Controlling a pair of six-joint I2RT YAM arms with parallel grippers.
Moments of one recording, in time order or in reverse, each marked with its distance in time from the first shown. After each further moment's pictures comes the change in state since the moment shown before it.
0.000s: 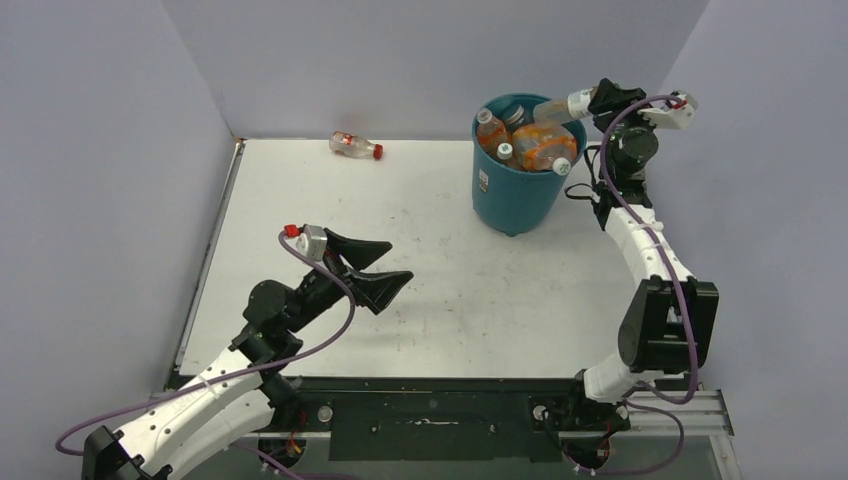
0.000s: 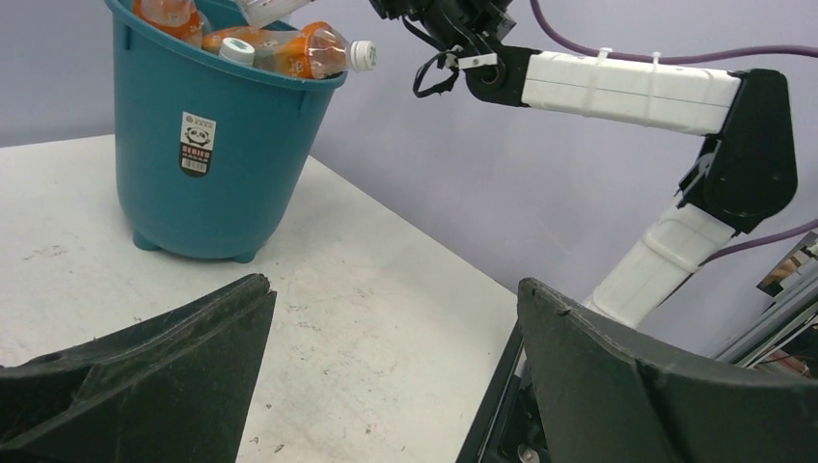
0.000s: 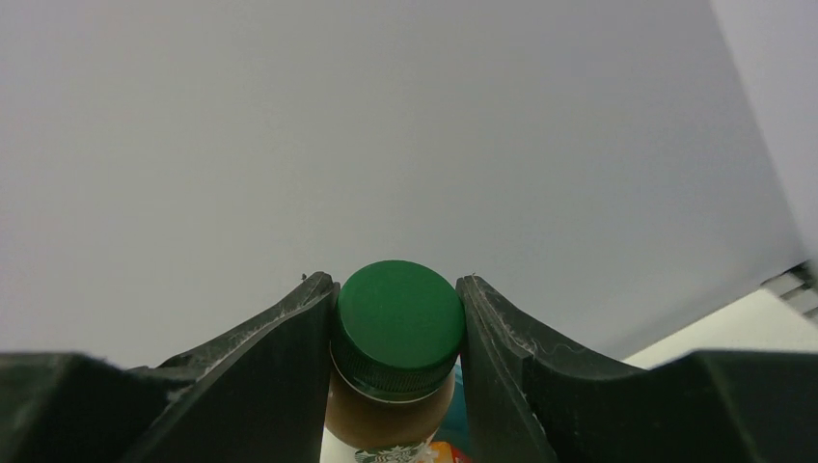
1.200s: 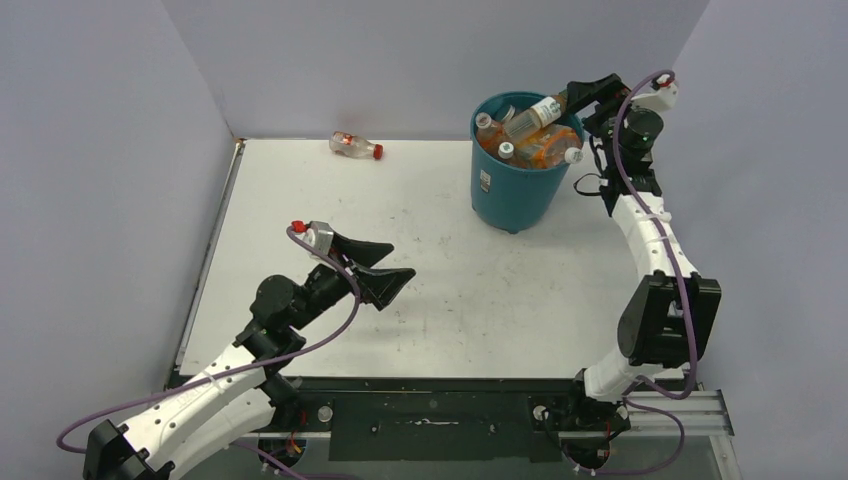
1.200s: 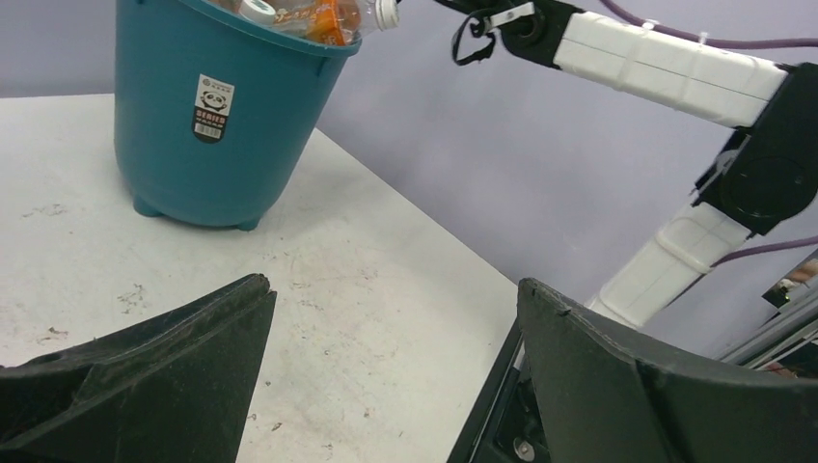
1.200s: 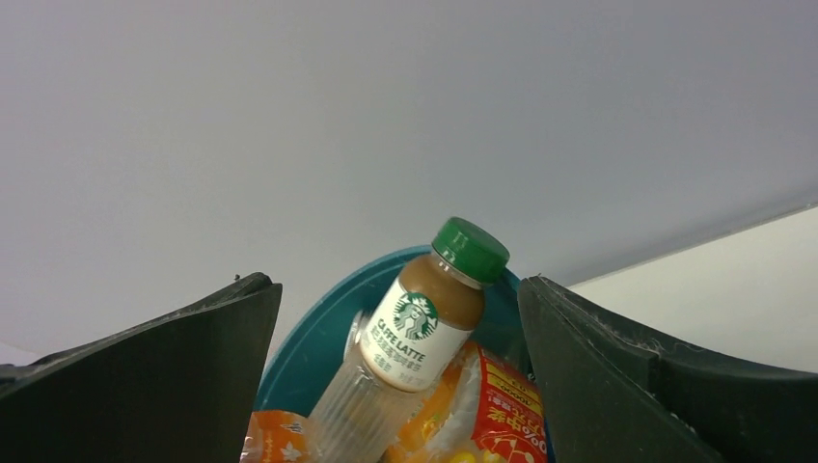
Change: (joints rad) left arm 0.013 0.045 0.000 -0.014 -0.002 -0.036; right arm -0.045 0.089 0.133 -0.267 -0.355 0.084
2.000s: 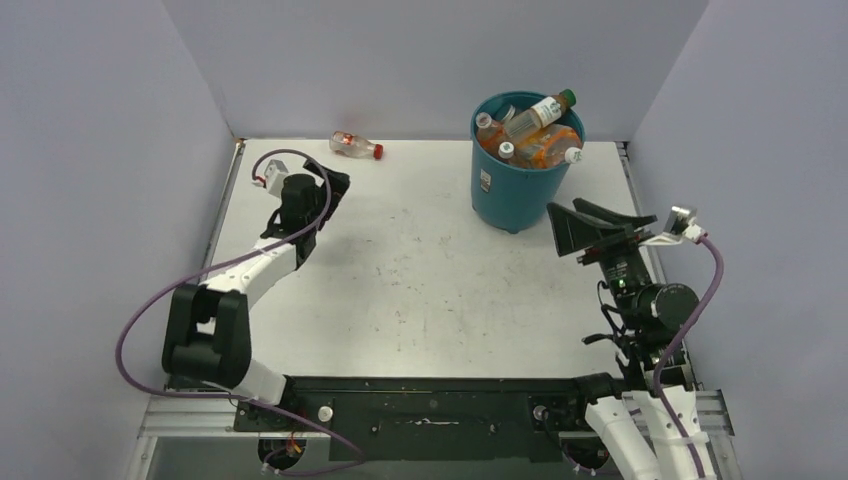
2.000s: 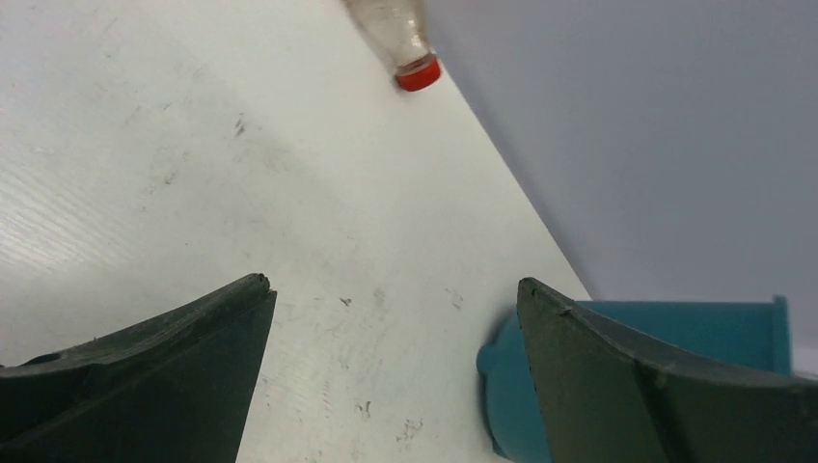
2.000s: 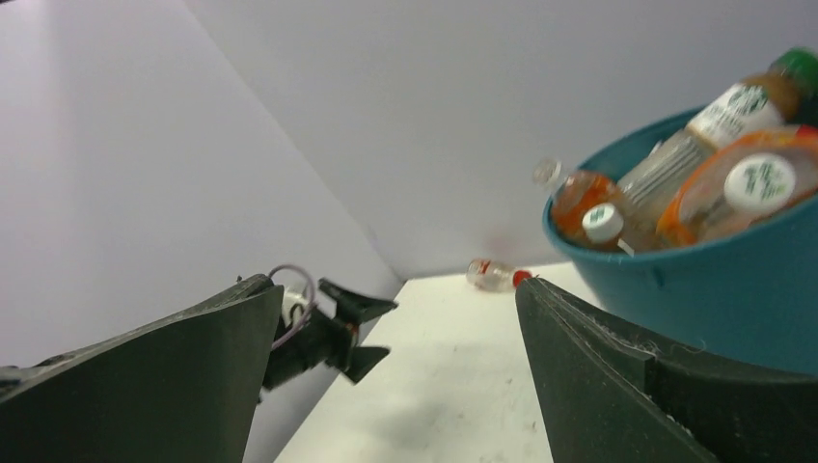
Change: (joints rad) left arm 0.476 0.720 0.430 -0.304 -0.464 -0.468; right arm 0.238 -1.067 -0.578 -0.175 -0.081 0.035
